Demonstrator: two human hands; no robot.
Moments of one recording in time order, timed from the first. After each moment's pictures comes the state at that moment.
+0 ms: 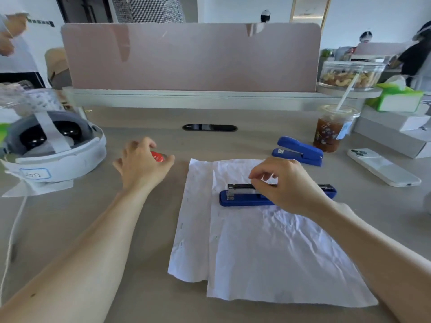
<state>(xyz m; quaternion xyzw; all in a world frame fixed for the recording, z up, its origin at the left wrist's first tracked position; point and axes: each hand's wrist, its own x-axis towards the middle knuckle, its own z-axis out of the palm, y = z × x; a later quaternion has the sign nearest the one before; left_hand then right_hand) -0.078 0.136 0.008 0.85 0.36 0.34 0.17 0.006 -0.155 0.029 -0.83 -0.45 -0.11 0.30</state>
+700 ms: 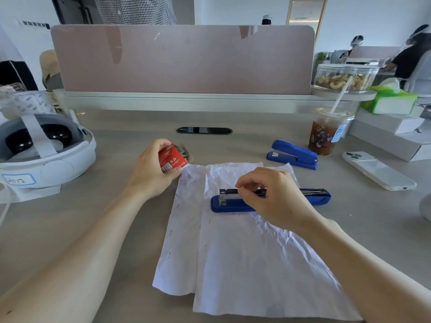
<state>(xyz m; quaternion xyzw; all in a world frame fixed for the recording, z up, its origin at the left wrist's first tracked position) -0.070 0.119 0.007 0.88 0.18 0.31 0.32 -0.005 -0.151 0.020 -0.82 -0.44 -0.09 0.36</state>
